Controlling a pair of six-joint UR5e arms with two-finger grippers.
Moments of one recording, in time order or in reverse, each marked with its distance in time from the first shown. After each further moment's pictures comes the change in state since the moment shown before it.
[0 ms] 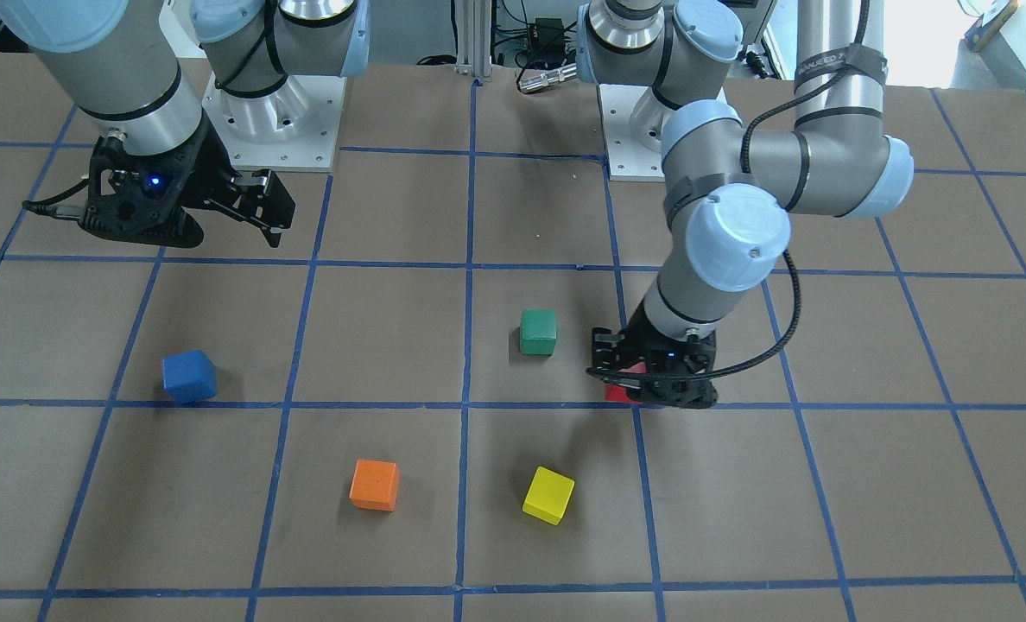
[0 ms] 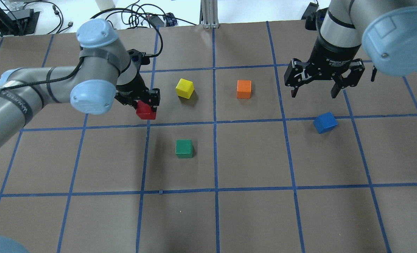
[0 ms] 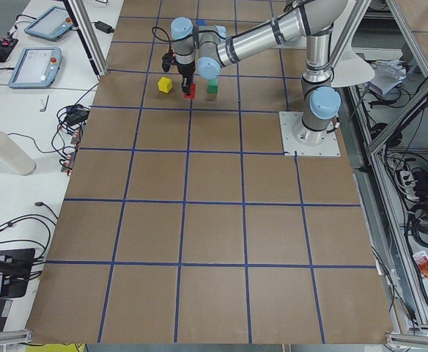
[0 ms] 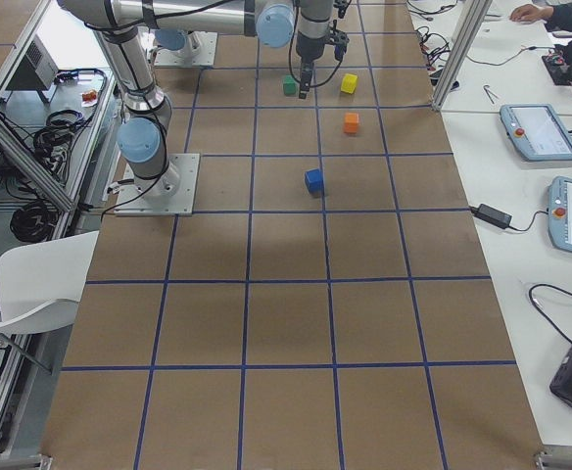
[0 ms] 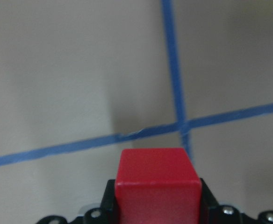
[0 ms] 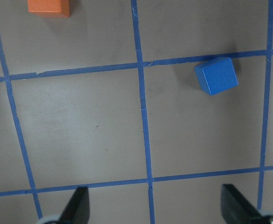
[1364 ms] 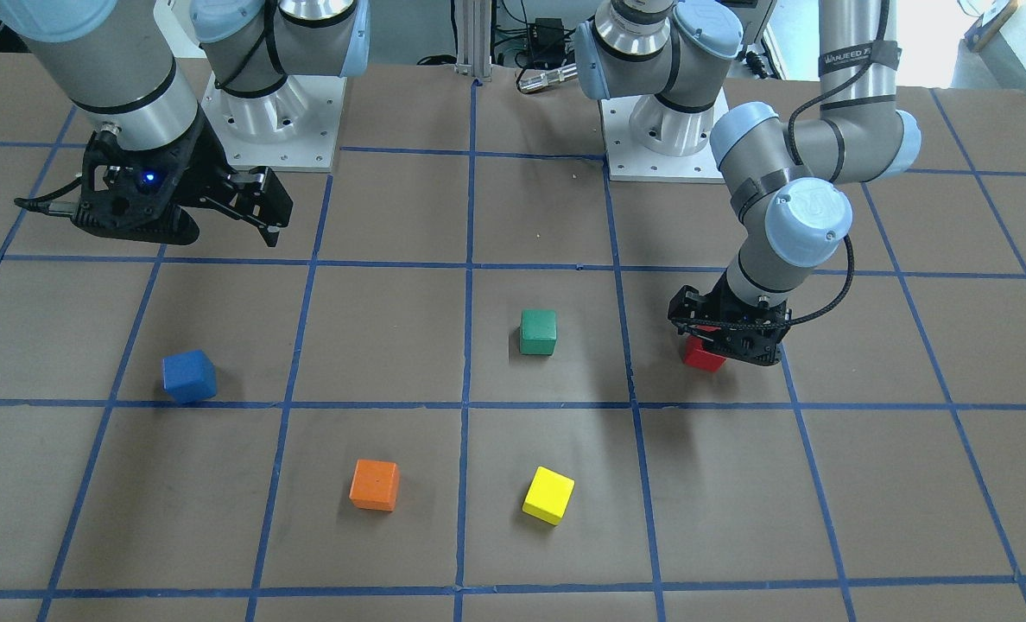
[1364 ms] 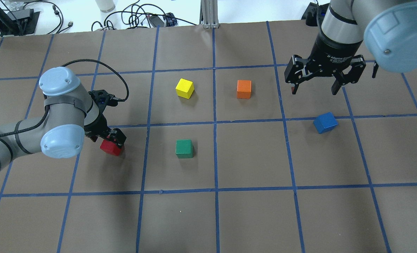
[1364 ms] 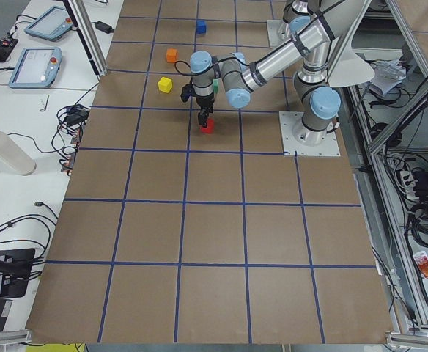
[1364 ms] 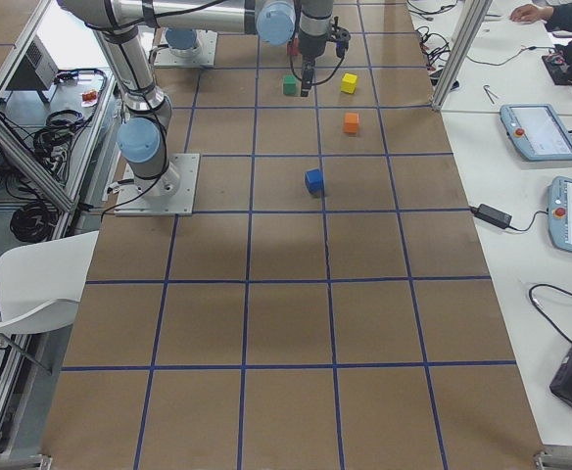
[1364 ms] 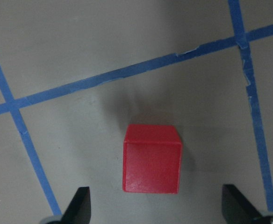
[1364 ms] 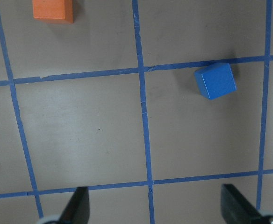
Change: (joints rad) left arm 0.290 0.119 -0.399 0.227 0.116 0.479; right arm 0.000 0.003 -0.020 0.002 0.001 -0.006
